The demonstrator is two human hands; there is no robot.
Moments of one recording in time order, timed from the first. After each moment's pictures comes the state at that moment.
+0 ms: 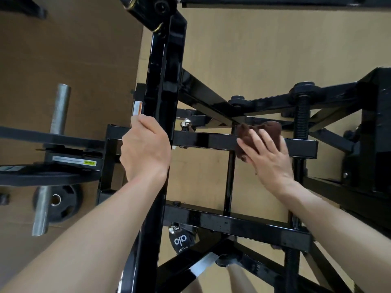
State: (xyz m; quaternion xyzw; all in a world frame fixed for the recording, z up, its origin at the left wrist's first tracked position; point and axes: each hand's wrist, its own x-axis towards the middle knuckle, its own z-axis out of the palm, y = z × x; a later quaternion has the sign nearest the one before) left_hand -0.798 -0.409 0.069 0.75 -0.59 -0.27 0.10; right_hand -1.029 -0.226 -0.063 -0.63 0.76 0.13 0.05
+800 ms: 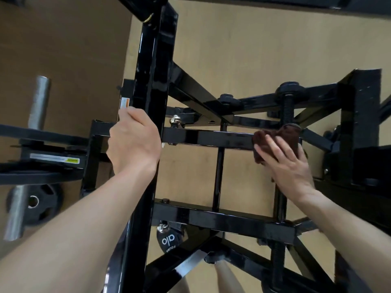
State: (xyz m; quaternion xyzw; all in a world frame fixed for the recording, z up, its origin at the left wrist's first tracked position) left_hand -0.797 -0.411 0.069 0.75 -0.60 -0.27 0.10; right_hand -1.071 -0.160 -0.038 -0.62 0.77 0.18 0.03
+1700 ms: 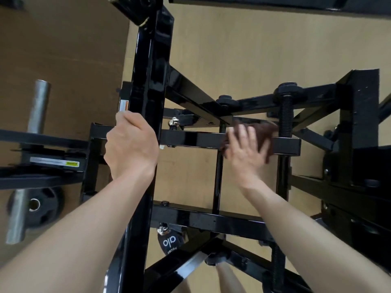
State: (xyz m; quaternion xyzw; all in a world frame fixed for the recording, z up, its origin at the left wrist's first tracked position) left_hand -0.797 -0.410 0.068 0.75 -0.60 -0.26 0.10; right_hand -0.983 -0.252 -0.062 -0.46 0.87 0.11 0.12
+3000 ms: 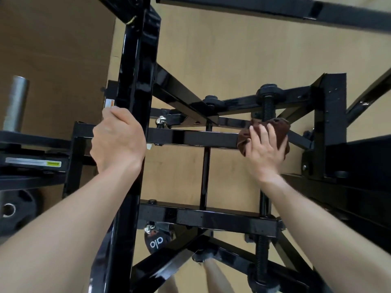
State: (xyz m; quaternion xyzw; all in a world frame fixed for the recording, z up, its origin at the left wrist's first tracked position) left_hand -0.798 -0.411 0.073 0.74 -0.60 -0.28 0.10; right_hand -1.053 -0.204 -0.040 -0.41 0.90 0.11 0.08
